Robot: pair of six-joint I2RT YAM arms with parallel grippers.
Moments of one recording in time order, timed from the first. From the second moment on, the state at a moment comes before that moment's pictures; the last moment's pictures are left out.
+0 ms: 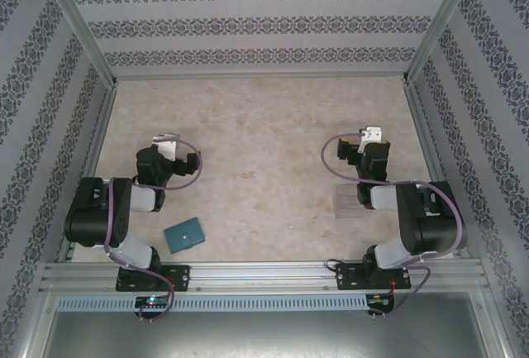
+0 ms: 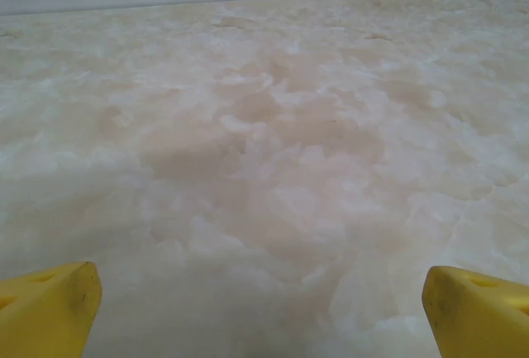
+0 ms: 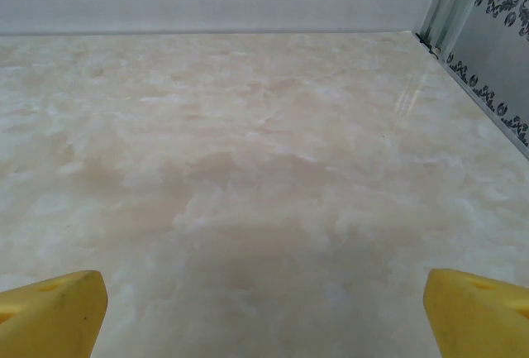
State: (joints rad) left arm 0.04 1.58 0.37 0.84 0.26 0.04; right arm 0.03 1.51 0.38 0.79 0.15 0.03
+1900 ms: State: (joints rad) left arm 0.03 1.29 0.59 0.31 -0.19 -0.14; right arm 0.06 1.21 0.66 0.00 0.15 0.16
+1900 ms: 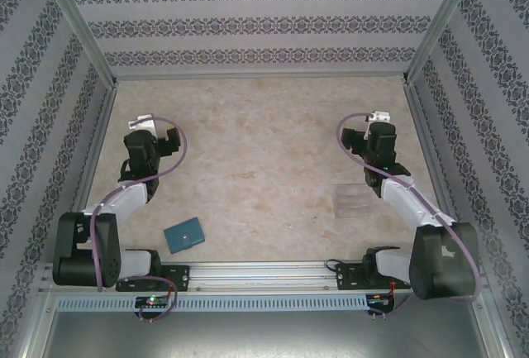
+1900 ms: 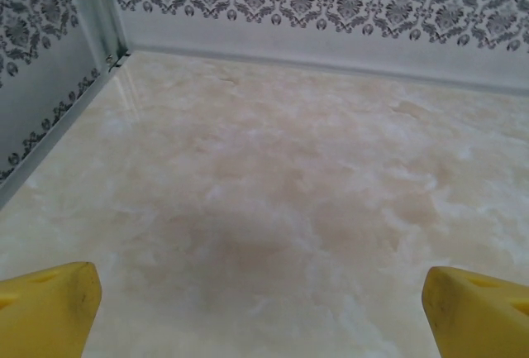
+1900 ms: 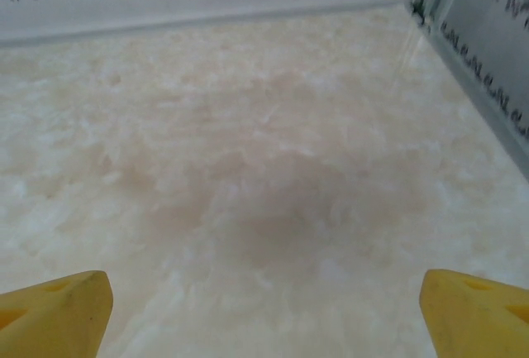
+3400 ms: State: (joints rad) left arm -0.04 1.30 0.83 -0.68 0.07 -0.56; right arm 0.11 1.25 0.83 -0.88 -0.04 1.34
